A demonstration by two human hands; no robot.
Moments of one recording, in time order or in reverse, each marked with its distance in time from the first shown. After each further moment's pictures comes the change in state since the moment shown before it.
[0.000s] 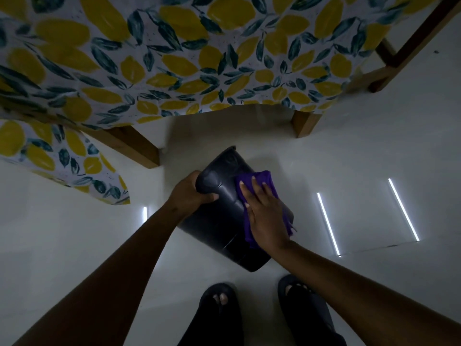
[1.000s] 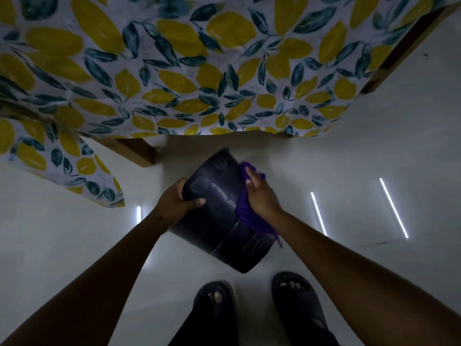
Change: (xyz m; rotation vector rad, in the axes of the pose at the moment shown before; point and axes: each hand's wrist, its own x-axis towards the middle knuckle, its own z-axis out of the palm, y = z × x) left_hand -0.015 -0.019 -0.002 -0.043 0.026 -0.028; right_hand 0.060 0.025 0.004 0.394 -0.145 0.325
